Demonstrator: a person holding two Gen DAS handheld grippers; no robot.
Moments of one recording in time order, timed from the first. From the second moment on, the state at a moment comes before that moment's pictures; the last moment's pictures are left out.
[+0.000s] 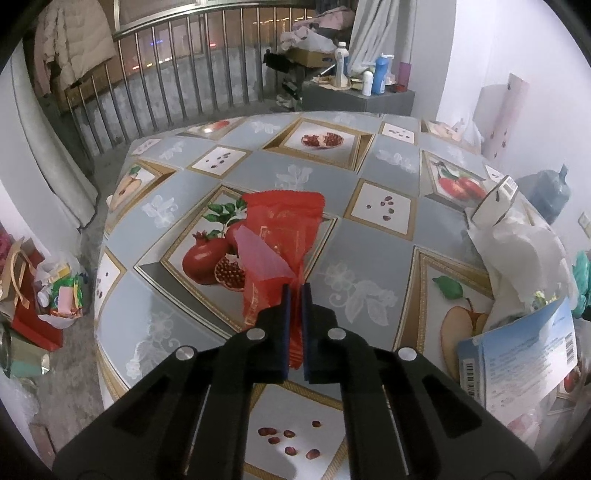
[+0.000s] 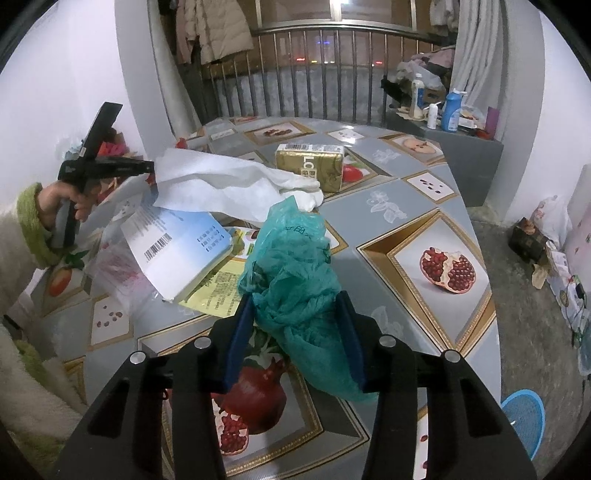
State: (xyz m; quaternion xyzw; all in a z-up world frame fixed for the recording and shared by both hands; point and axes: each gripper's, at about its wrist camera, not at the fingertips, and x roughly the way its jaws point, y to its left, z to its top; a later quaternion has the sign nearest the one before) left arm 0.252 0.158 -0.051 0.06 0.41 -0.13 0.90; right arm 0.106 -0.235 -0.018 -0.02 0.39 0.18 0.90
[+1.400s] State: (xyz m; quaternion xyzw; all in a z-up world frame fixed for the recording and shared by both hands) left arm 0.161 0.086 0.054 0.13 0.29 -0.18 0.93; right arm 0.066 -0.257 0.012 0.01 0.33 0.14 0.93
